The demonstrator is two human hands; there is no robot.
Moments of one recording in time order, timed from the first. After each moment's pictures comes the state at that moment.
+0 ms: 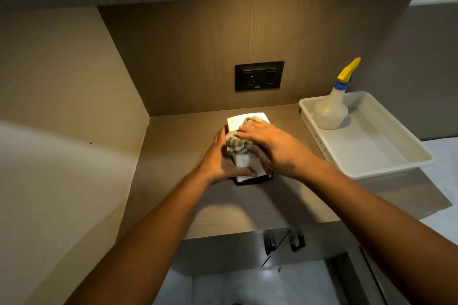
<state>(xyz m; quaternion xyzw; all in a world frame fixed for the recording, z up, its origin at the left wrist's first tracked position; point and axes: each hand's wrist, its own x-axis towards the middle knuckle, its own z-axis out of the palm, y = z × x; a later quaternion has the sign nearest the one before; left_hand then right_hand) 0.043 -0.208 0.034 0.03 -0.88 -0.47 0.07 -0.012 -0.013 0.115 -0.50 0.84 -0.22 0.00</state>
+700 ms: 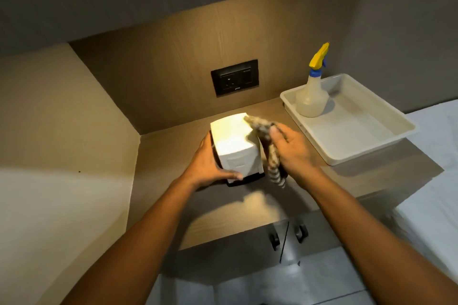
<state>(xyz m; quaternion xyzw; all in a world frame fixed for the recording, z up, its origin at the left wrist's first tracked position) 0.046 -0.212 0.058 0.06 -0.90 -0.44 0.01 0.009 0.026 0.101 -0.16 0.74 -0.65 0.07</state>
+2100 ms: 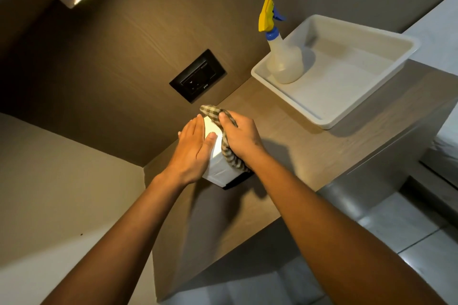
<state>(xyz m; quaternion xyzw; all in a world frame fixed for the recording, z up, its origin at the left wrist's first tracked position) 0.000 -0.189 0.112 -0.04 -0.99 -0.11 -0.05 -0.032 -0.037 0.067 -0.01 0.64 -0.77 0.07</state>
